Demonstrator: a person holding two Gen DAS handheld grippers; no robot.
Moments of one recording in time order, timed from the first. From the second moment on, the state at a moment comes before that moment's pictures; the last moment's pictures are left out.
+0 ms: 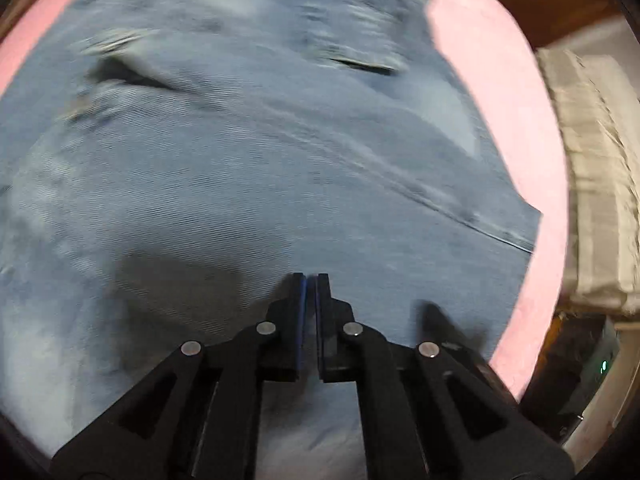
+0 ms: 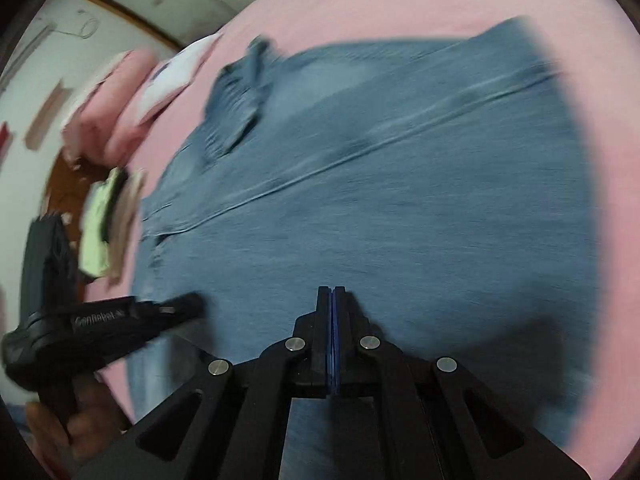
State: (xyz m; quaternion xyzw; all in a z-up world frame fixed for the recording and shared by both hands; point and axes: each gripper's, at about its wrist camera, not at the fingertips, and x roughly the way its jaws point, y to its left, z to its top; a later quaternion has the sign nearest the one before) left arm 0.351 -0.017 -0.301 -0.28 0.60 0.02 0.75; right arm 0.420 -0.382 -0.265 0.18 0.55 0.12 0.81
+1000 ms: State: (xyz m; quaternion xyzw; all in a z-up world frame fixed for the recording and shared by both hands) left arm 0.428 0.122 -0.316 -0.23 0.52 0.20 0.80; right arm 0.550 -0.520 -0.236 0.18 0.47 -0.08 0.86
